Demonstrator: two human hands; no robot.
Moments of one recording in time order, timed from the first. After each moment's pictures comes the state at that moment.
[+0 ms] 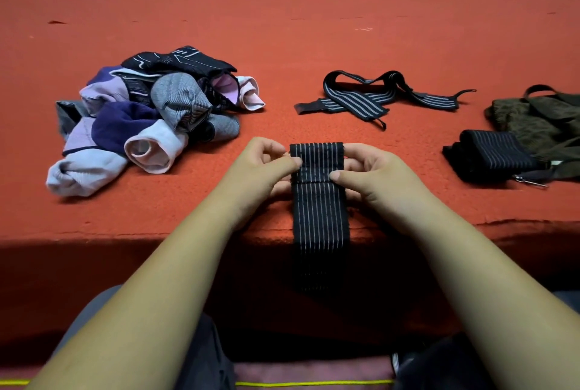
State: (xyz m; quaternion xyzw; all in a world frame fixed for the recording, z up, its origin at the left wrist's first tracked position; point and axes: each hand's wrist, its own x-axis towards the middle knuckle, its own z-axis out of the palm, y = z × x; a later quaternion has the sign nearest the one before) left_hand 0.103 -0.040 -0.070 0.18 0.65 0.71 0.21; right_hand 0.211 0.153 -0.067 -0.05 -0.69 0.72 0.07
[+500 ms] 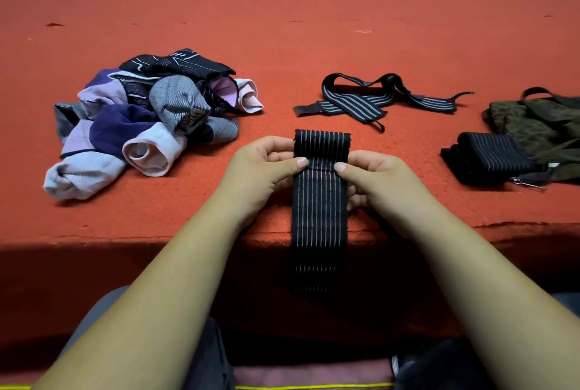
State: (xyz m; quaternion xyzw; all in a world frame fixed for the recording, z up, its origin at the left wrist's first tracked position) left_hand 0.098 -0.032 -0.071 0.21 0.63 0.72 0.20; right_hand 0.211 0.157 -0.070 -0.10 -0.71 0.69 0.09
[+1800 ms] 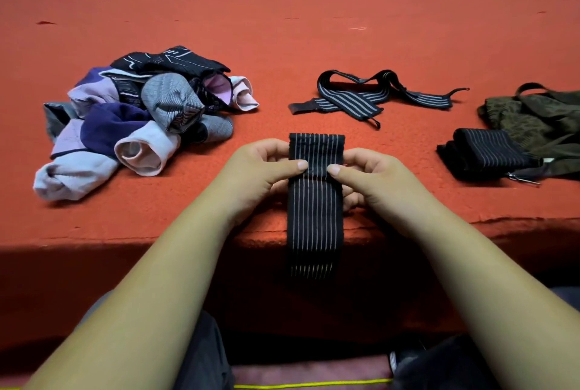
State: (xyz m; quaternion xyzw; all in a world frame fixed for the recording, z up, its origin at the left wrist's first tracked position) left_hand 0.097 -0.034 -0.069 0.23 0.64 0.69 0.25; right_hand 0.217 0.160 -0.068 -0.09 -0.72 0.68 0.08
